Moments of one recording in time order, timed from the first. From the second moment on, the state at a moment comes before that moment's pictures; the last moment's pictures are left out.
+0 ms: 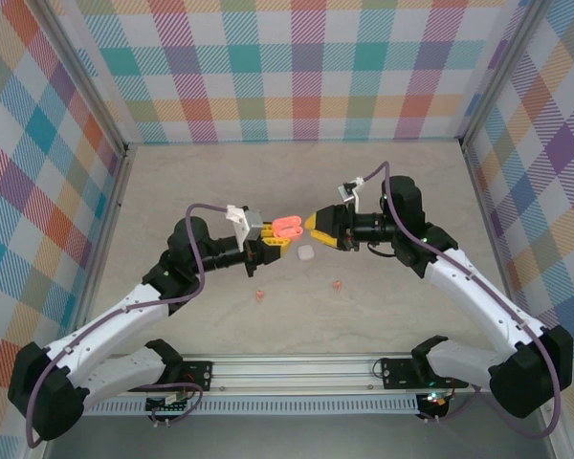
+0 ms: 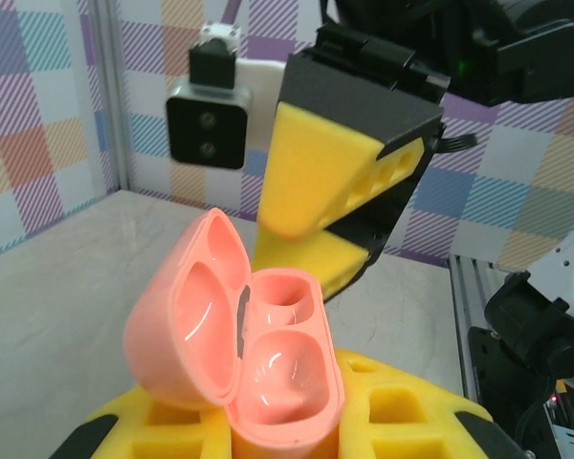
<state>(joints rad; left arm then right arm) -0.65 0.96 0.68 0.23 0.58 -0.04 0.50 1.12 0.97 -0.23 -0.86 1.03</state>
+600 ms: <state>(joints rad) -0.65 0.48 0.49 -0.17 0.26 0.01 0.67 1.31 1.00 -0.53 -0.46 0.74</state>
